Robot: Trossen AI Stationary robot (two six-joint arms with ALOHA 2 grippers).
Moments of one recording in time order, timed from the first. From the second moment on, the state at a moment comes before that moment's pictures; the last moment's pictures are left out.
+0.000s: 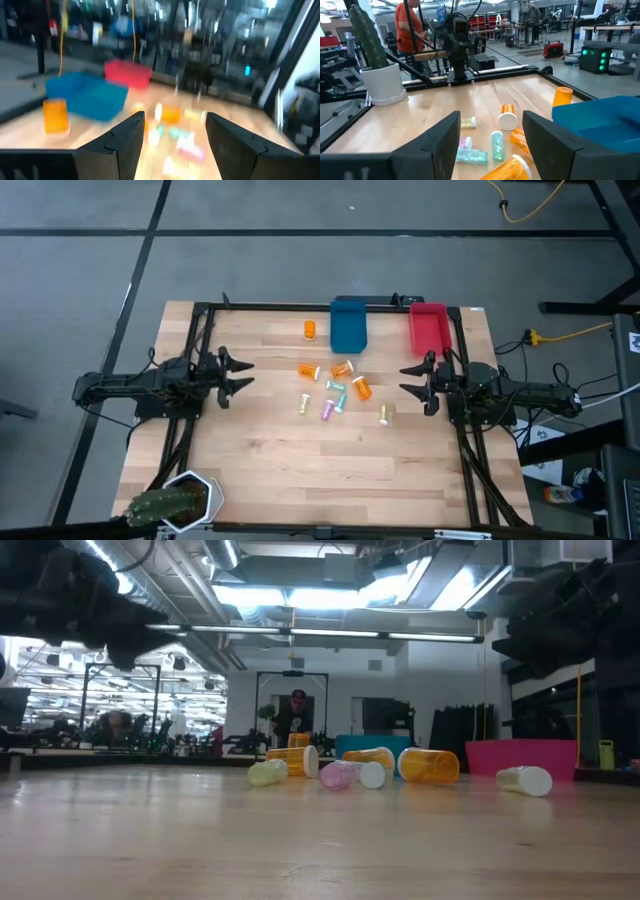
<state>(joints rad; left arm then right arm) 0.07 0.04 0.02 0.09 -0.15 -0.24 -0.07 0.03 0.01 0.03 0.04 0.11</state>
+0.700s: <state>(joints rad) 0.07 0.33 0.02 0.42 -0.52 -0.39 -0.07 0.03 0.01 0.03 0.05 0.05</state>
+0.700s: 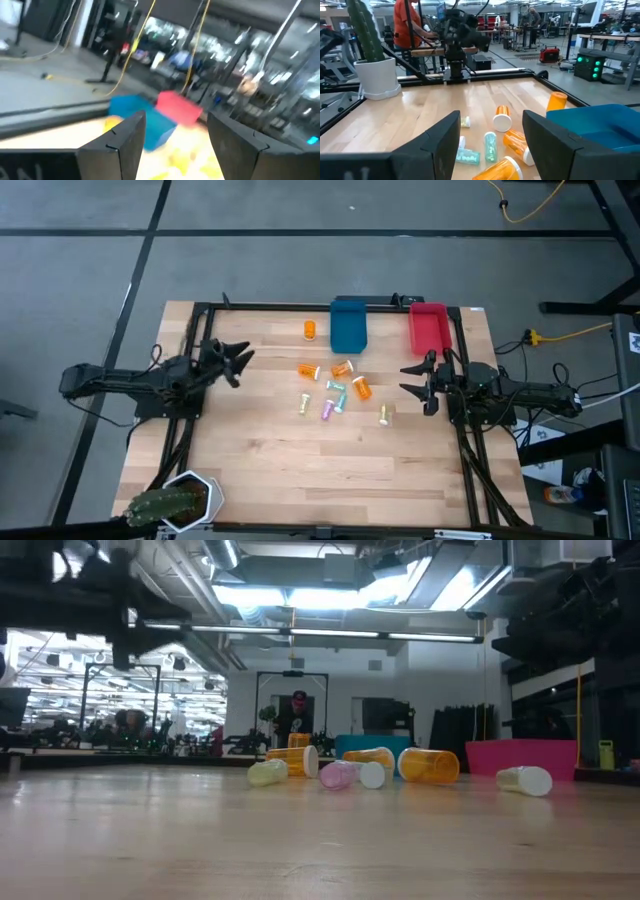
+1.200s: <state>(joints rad) 0.08 1.06 0.47 0.35 -0.44 -0.09 -0.07 0.03 0.01 0.04 0.15 0.10</state>
